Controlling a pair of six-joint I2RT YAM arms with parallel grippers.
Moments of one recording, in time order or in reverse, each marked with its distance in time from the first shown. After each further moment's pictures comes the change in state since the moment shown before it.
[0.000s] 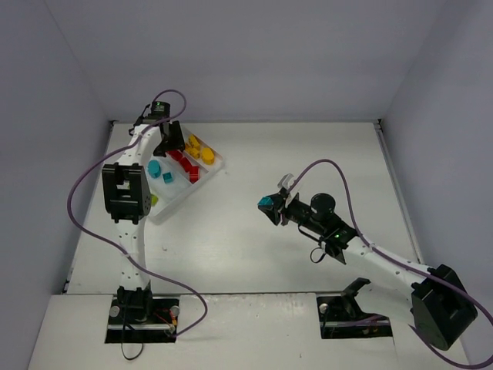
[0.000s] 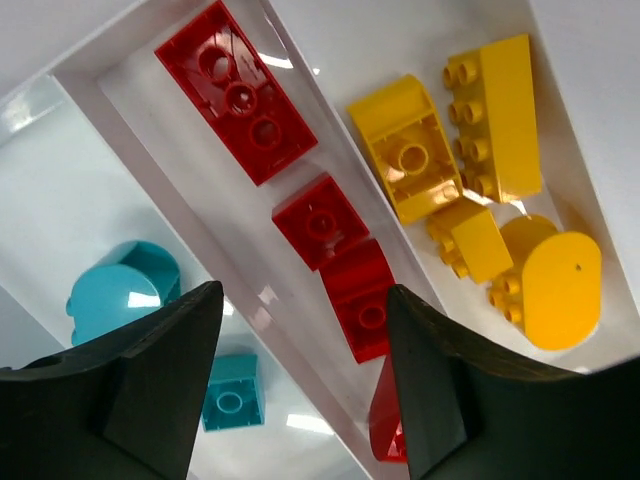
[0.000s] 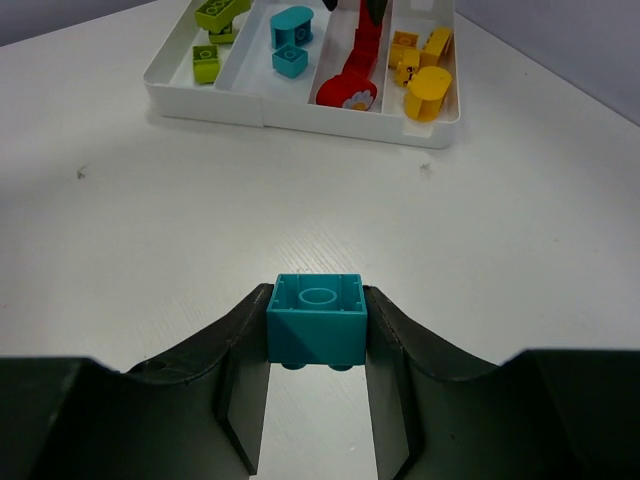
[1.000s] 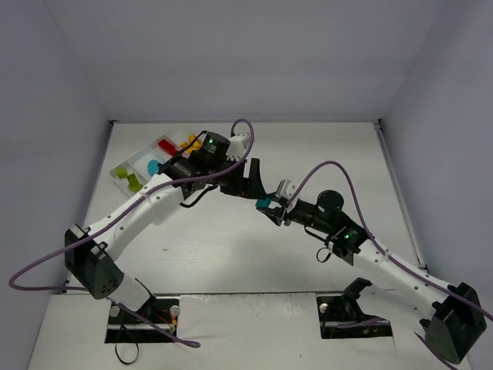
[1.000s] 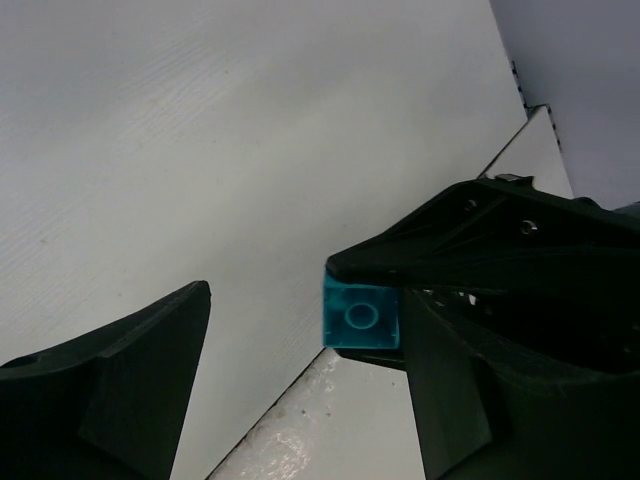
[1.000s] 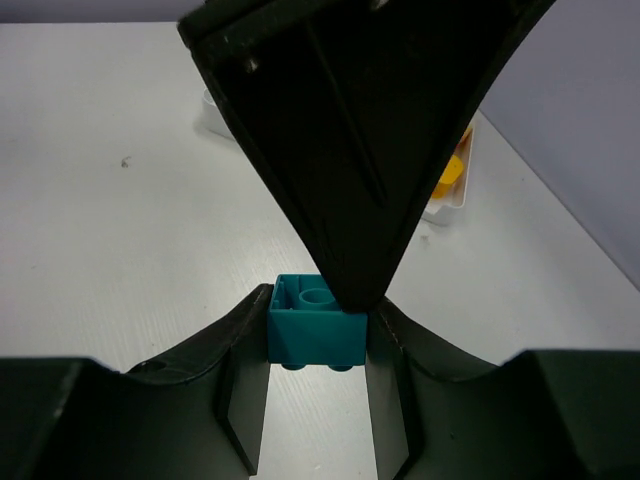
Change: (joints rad) left arm -0.624 -0.782 -0.605 0.111 0.457 -0.132; right arm 0.040 -0.127 0.108 -0.178 -0.124 -0.204
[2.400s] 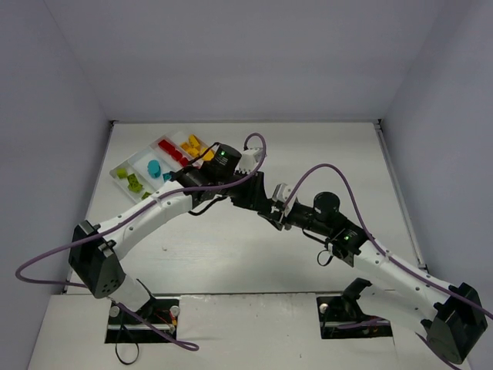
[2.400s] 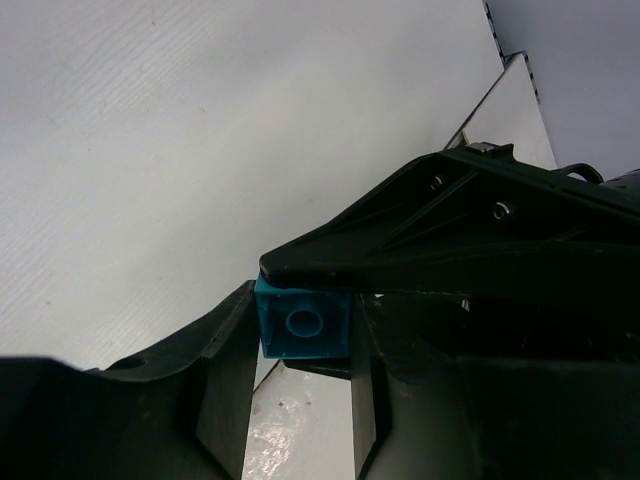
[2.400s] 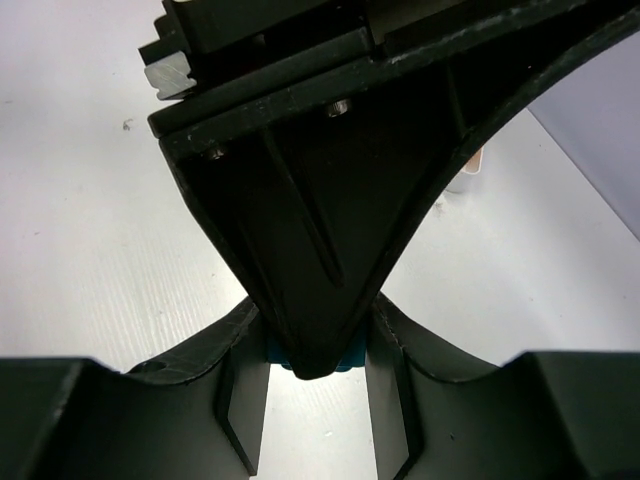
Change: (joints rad) left arm -0.081 0.014 -0.093 0.109 0.072 -0.034; right arm 0.025 -0.008 0.003 -0.099 0.033 -0.025
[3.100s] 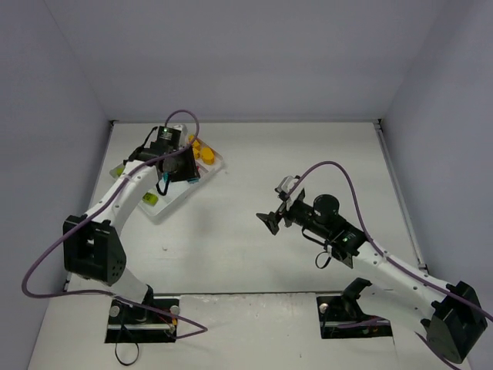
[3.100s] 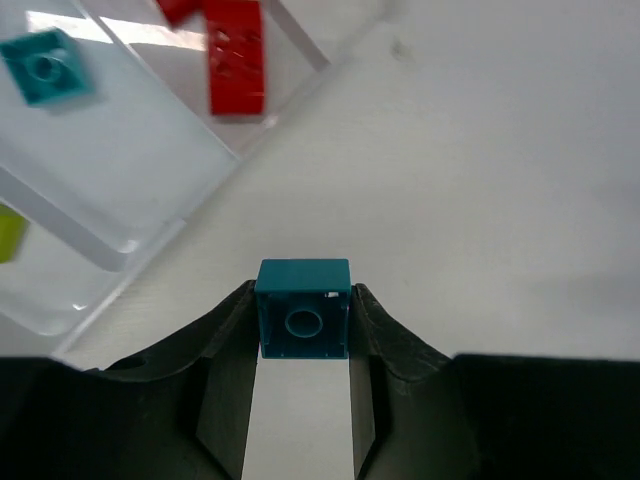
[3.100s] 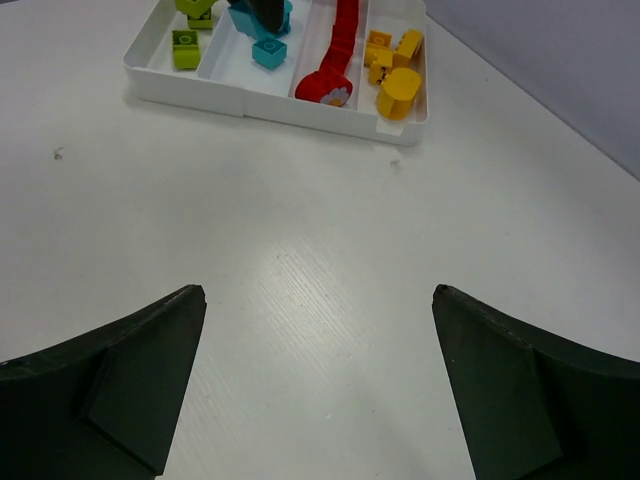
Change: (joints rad) left arm 0.467 0.027 -0.029 -0.133 -0.360 0.072; right arm 0.000 0.007 -0.035 0.048 0.185 0.127
